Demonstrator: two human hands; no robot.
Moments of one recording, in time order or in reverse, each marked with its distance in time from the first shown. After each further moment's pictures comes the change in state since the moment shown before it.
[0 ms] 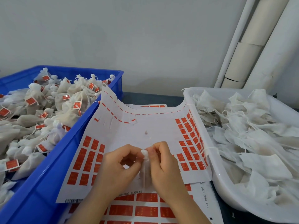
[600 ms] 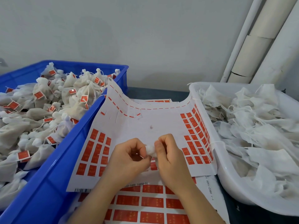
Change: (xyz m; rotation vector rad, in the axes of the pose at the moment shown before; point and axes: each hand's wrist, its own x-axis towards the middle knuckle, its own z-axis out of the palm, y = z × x) left_hand 0.001 0.002 0.000 -0.198 -0.127 -0.210; right_hand 0.002 0.005 -0.004 -0.062 -0.040 -0.022
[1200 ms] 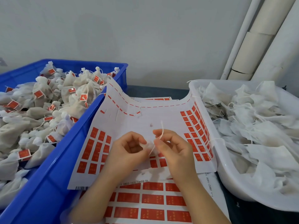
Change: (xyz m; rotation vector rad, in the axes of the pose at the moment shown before) left_hand 0.005 -0.001 -0.001 -0.171 0.043 -0.117; right_hand 0.002 -0.005 -0.010 0.389 0.067 0.022
